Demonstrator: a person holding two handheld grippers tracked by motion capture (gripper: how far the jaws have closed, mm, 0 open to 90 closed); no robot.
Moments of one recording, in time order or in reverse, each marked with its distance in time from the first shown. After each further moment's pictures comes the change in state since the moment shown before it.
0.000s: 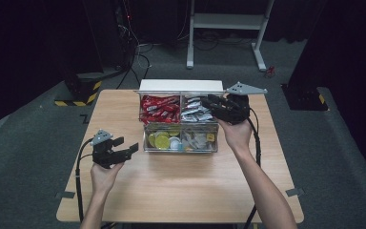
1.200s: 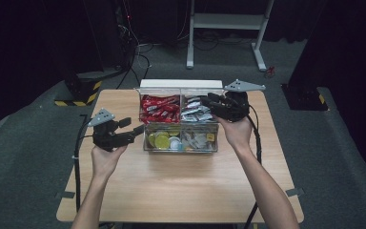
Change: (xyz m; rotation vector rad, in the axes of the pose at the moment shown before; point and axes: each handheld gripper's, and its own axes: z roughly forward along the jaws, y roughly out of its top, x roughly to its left) left arm -0.028 0.070 -0.012 -0.078 -0.092 0.082; right arm -0.002 0.006 0.003 0.031 -0.004 -0.015
